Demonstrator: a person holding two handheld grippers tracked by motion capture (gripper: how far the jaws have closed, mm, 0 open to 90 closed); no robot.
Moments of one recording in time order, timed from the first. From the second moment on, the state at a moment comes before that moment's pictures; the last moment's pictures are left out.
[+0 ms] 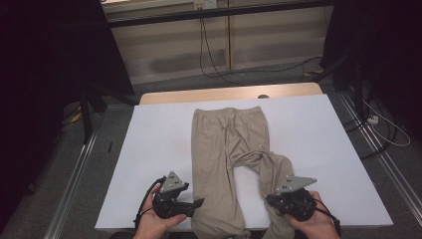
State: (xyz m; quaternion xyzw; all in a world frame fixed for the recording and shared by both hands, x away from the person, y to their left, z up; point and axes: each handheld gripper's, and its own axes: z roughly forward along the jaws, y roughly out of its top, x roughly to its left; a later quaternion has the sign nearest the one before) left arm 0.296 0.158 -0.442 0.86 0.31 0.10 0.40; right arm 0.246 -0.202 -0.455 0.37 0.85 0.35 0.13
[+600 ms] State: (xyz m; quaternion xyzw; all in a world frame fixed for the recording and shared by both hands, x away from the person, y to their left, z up) left arm 0.296 0.155 -0.443 0.86 0.31 0.10 0.40; right arm 0.220 -0.206 -0.448 0.38 0.83 0.39 0.12
